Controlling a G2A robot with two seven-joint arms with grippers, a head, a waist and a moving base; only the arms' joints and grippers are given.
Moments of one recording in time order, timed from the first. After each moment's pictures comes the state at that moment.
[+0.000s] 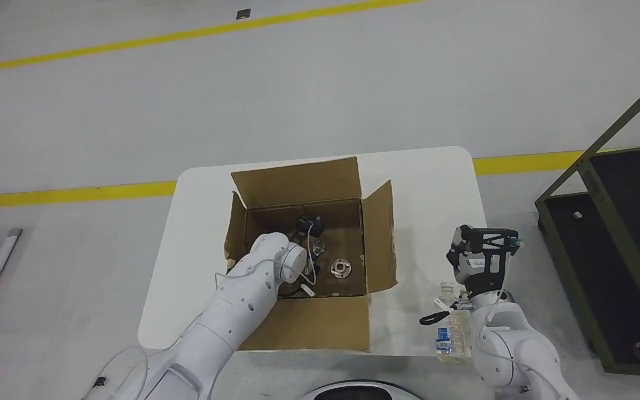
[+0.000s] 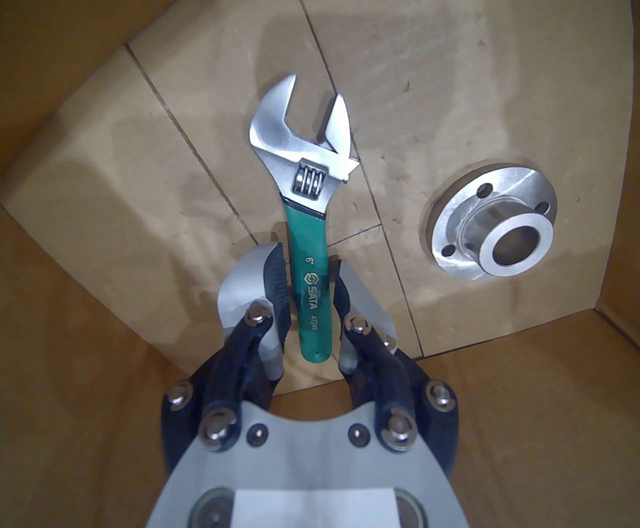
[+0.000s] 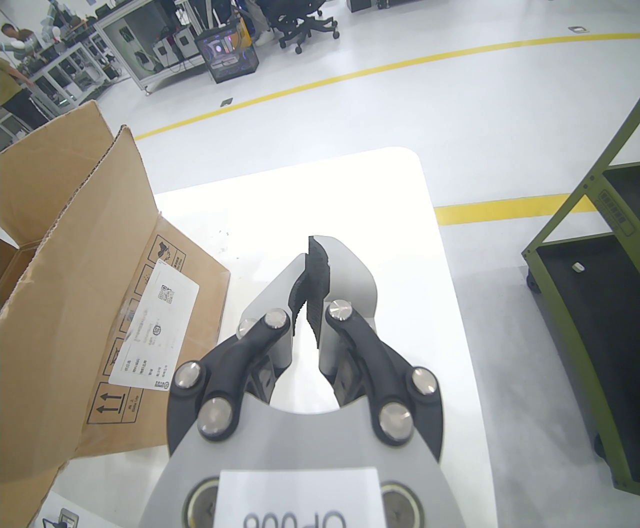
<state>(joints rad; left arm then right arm) 0.68 -1.50 -0.81 -0.88 1.01 0.01 -0.99 -1.64 -1.24 1.51 -2.06 -1.20 0.20 0.30</state>
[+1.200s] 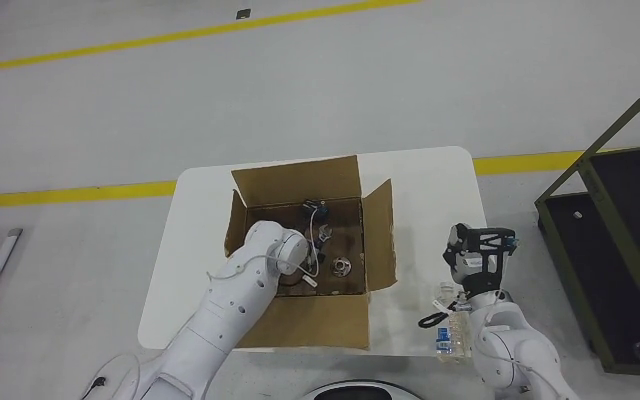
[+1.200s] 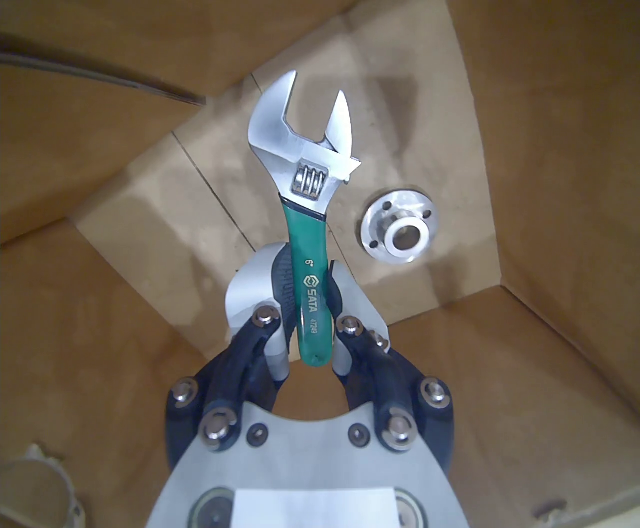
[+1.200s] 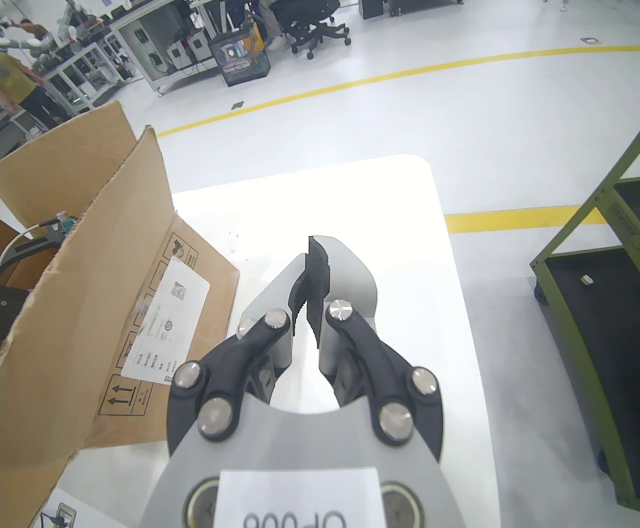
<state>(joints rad) 0.74 -1.47 -0.92 -1.17 1.05 0.00 -1.15 -1.64 -1.24 1.51 -2.07 -1.18 0.15 0.28</state>
